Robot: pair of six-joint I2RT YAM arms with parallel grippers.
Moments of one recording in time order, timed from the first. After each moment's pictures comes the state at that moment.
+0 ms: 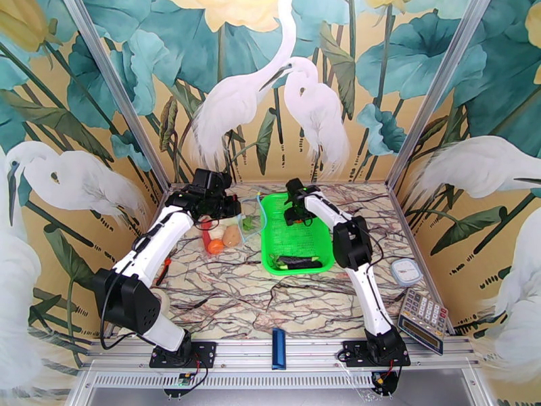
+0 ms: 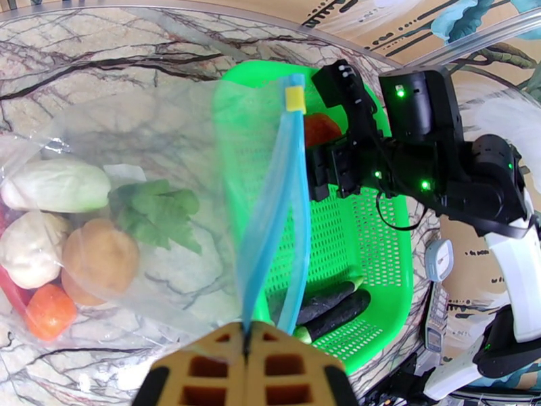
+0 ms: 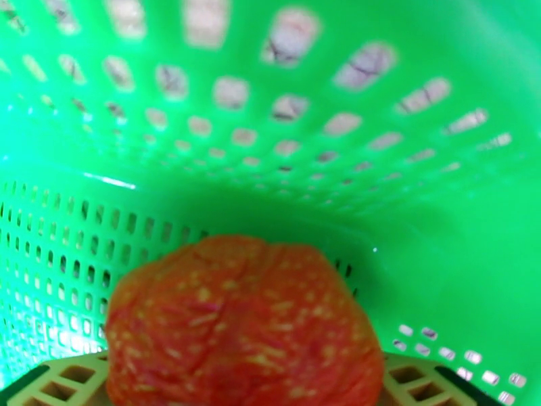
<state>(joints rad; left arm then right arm) -0.28 1.59 1.53 -0.79 0.31 -0.28 0.43 2.47 2.20 -0.99 0.15 0.12</state>
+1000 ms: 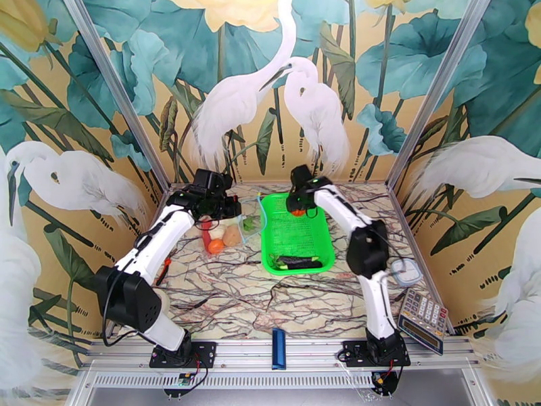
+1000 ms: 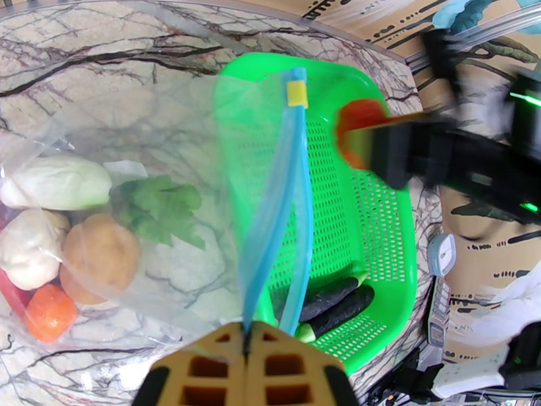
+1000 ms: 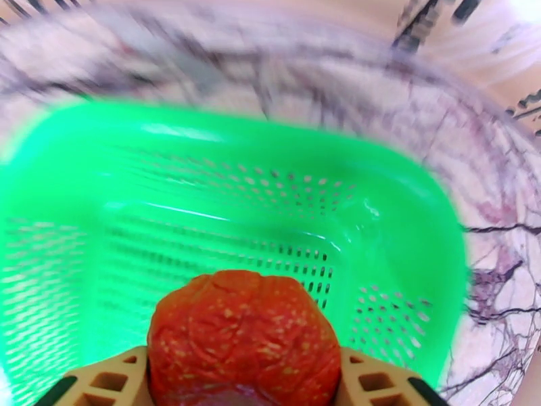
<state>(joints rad) -0.27 1.61 1.53 -0.80 0.33 -0.27 0.44 2.11 2.04 -0.90 0.00 0.21</state>
